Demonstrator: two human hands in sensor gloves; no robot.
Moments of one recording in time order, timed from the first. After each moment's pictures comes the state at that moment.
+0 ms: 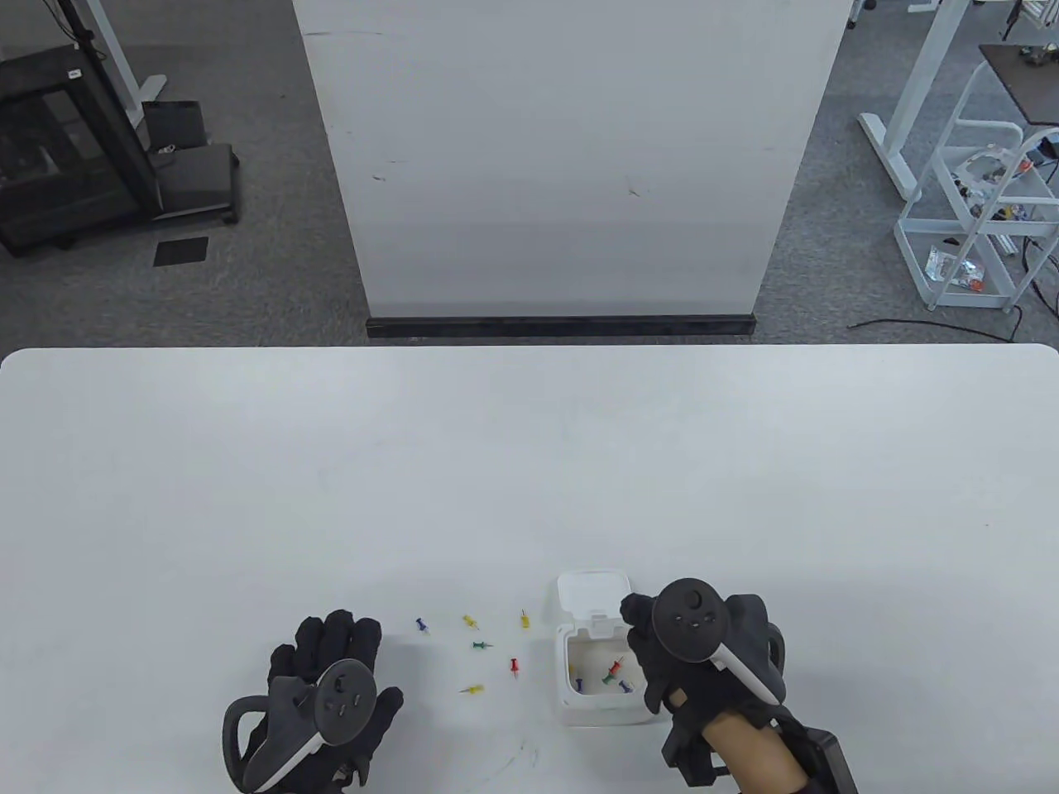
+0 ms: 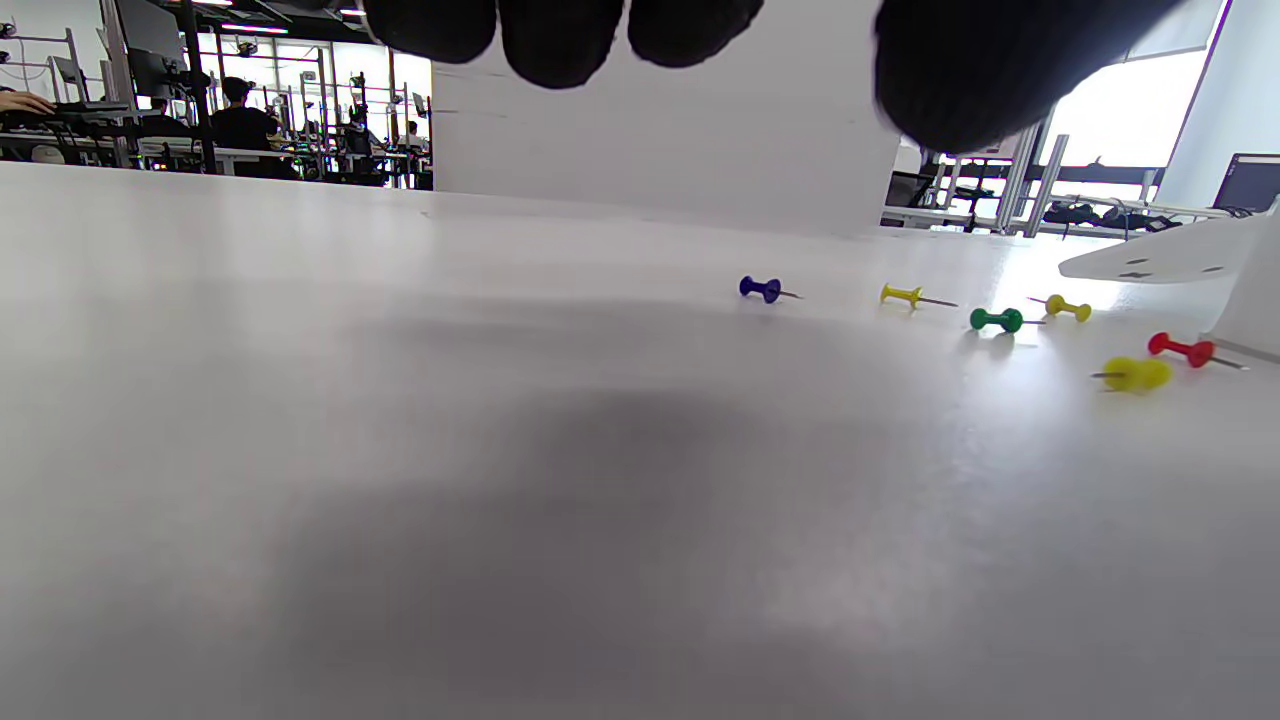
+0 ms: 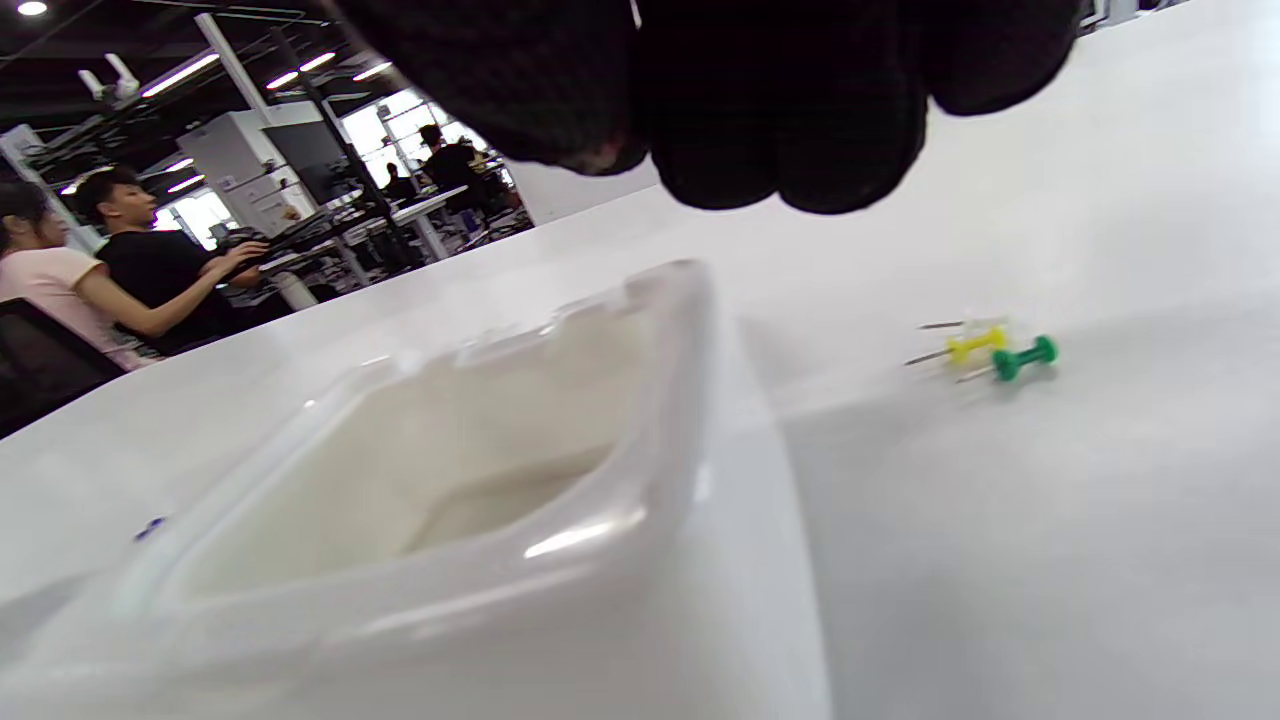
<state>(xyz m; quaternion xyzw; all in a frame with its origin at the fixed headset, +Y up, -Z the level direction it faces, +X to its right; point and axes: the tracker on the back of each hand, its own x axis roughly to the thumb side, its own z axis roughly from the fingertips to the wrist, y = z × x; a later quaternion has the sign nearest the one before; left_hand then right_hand) -0.243 -0.739 -0.227 -0.05 -0.04 0.04 1.00 0.141 -0.704 -0.277 0.02 0.07 0.98 0.20</state>
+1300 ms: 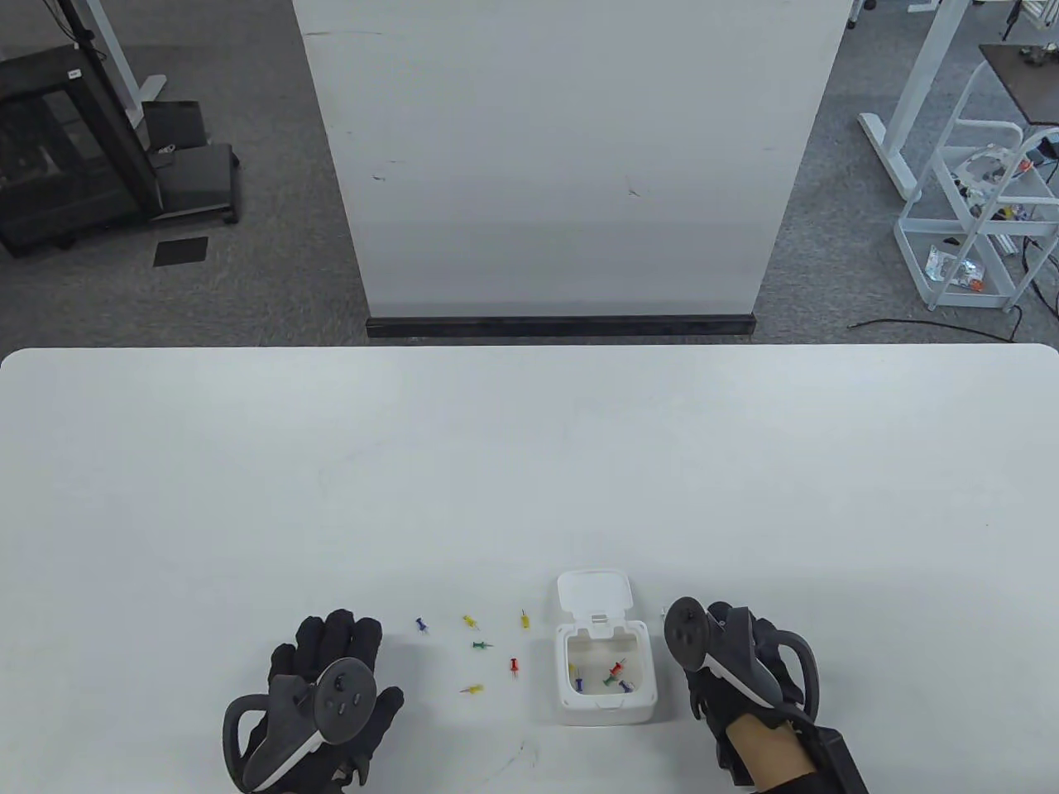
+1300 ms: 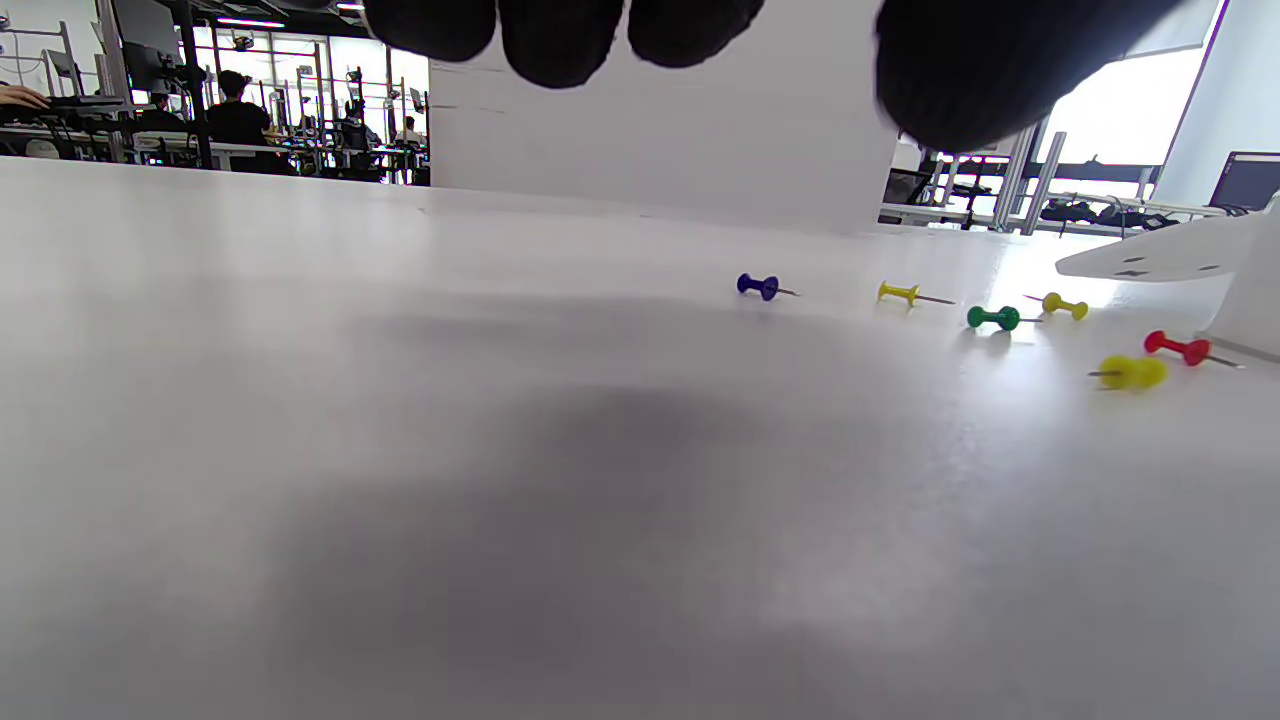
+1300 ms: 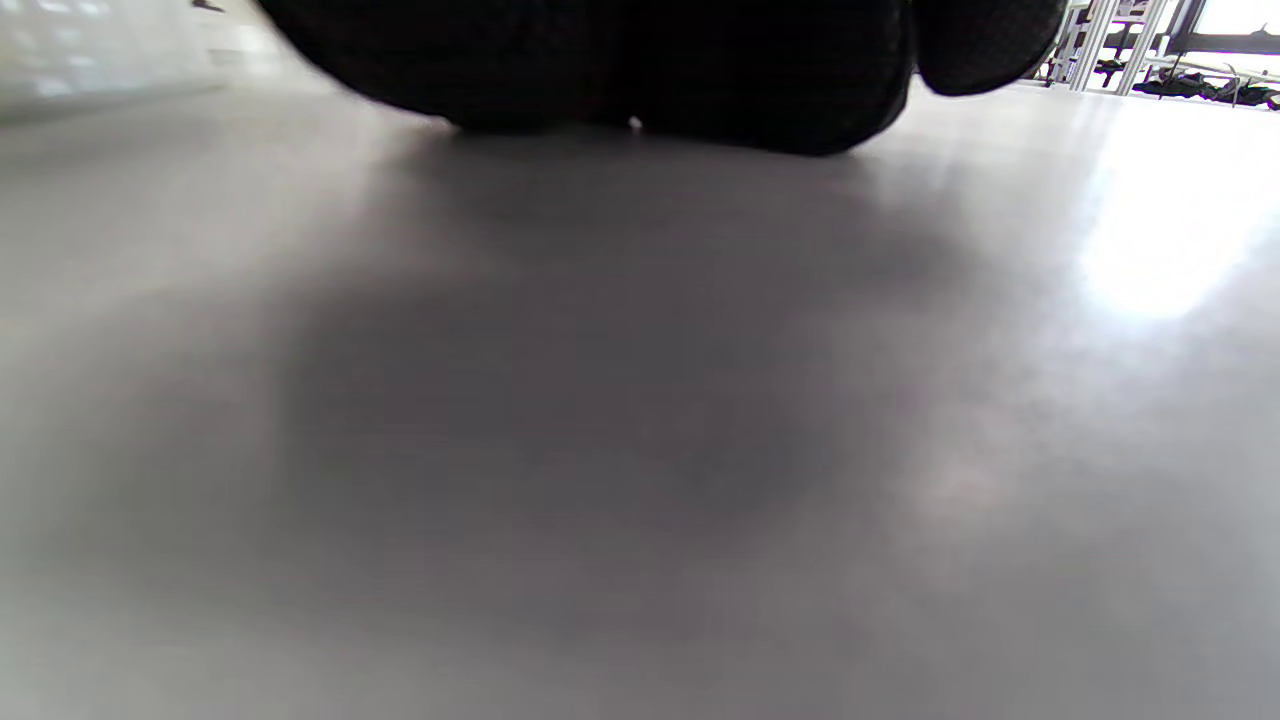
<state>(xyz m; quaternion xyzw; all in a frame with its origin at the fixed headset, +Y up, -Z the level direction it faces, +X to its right) -0.243 -0.740 -0.227 -0.06 -0.04 0.04 1.00 0.167 -0.773 -0.286 -0.02 0.09 1.00 -0.01</state>
